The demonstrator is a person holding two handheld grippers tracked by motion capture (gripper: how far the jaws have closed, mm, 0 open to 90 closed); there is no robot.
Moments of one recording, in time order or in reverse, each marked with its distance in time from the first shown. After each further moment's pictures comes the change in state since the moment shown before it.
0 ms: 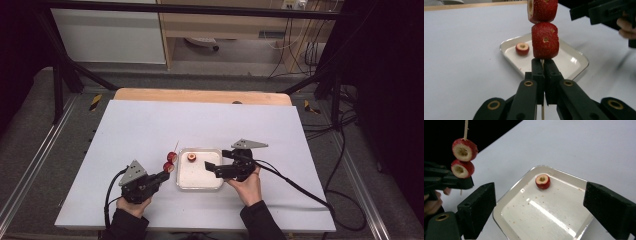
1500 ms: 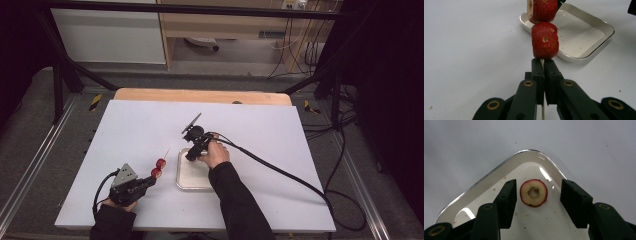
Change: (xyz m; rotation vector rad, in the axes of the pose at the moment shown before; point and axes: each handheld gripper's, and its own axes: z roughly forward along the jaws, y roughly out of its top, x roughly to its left) left arm 0.025 -0.019 -0.010 0.114 0.040 0.041; right arm 0.010 0.065 0.137 0.657 -0.119 -0.276
